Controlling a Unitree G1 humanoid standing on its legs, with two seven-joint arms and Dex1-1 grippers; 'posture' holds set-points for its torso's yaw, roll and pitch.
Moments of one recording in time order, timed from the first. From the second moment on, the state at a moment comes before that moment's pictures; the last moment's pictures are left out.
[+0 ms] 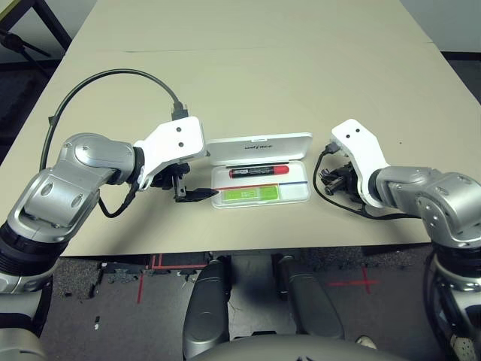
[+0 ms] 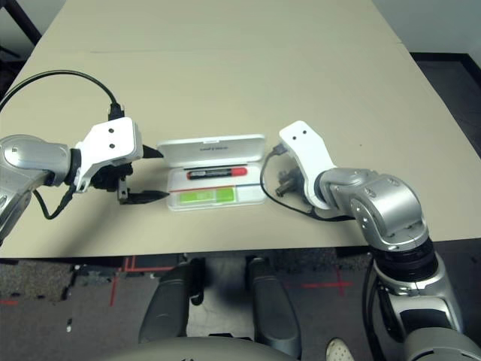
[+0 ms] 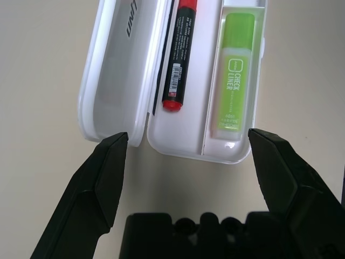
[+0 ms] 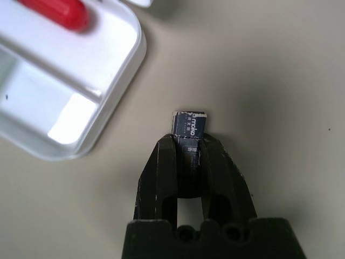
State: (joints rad) left arm -0.54 0.98 -0.18 -0.46 -0.30 0.81 -1.08; right arm -0.52 -0.80 0.19 -0.47 0.45 1.39 0.50
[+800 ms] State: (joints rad) left arm -0.53 1.01 -0.17 -0.48 -0.30 0.82 -1.09; right arm -0.70 -0.92 0.31 -0.02 0.24 0.36 1.40
